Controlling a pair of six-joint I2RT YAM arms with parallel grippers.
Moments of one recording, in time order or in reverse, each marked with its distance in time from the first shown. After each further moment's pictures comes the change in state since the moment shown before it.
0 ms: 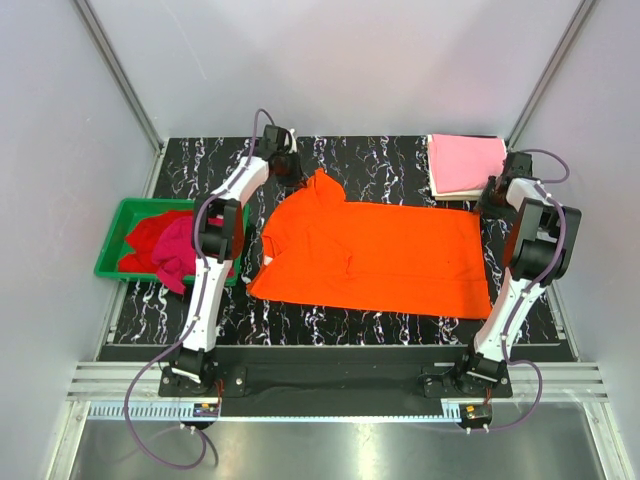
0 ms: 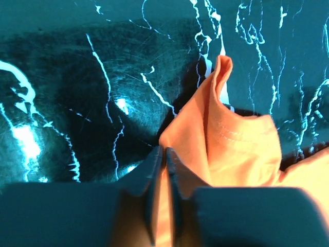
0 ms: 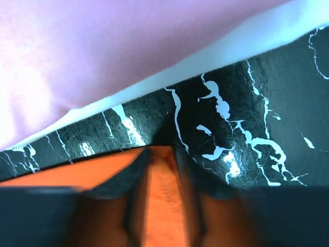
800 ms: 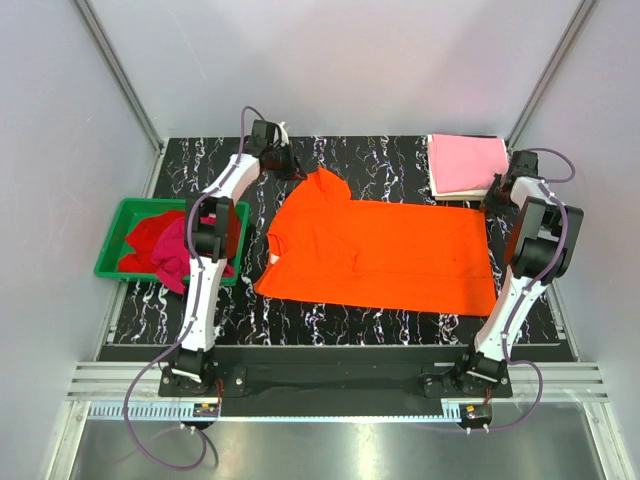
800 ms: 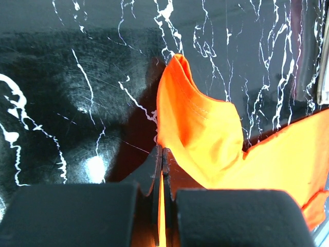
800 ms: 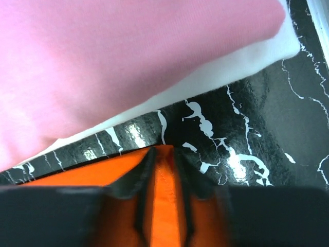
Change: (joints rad) left arm 0.044 -0.042 -0.034 0.076 0.161 -0.101; right arm -0.025 0.031 0.047 0.005 -0.001 0.006
